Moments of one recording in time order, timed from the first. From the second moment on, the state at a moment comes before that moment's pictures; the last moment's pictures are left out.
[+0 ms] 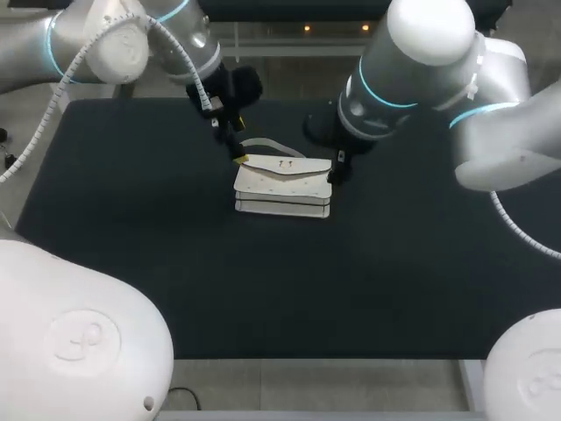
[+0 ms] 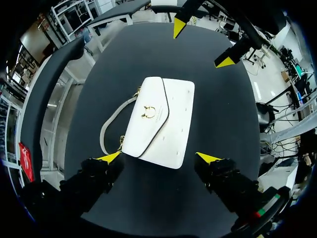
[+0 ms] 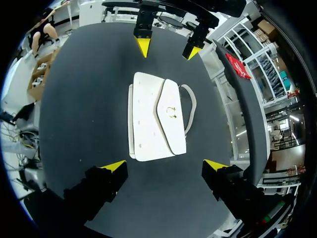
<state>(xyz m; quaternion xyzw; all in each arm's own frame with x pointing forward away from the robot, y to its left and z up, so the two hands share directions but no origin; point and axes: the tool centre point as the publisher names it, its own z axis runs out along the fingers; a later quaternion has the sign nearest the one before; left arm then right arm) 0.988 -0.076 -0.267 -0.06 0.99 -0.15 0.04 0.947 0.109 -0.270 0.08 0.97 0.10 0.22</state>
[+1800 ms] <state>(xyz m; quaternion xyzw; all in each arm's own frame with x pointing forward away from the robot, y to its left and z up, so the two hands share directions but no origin) 0.970 -0.059 -0.284 -0.62 0.70 -0.26 -0.24 0.970 0.094 -0.304 0.61 0.76 0.17 -0.15</state>
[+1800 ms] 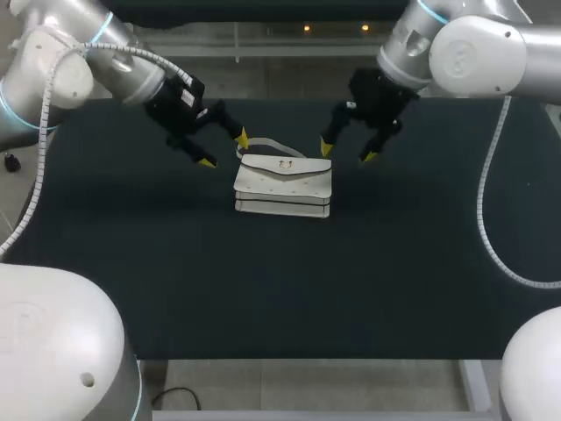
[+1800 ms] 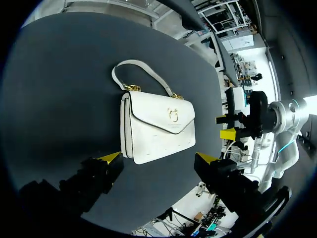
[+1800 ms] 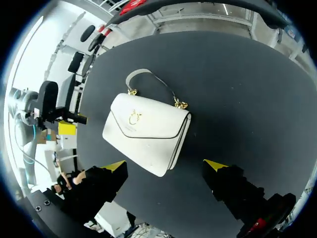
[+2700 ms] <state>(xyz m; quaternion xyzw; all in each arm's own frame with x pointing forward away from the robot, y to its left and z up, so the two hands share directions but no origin) 0.998 -0.082 -0.323 -0.55 0.68 -0.38 -0.29 0.985 0.108 -0.337 0.69 0.60 0.26 -0.31</state>
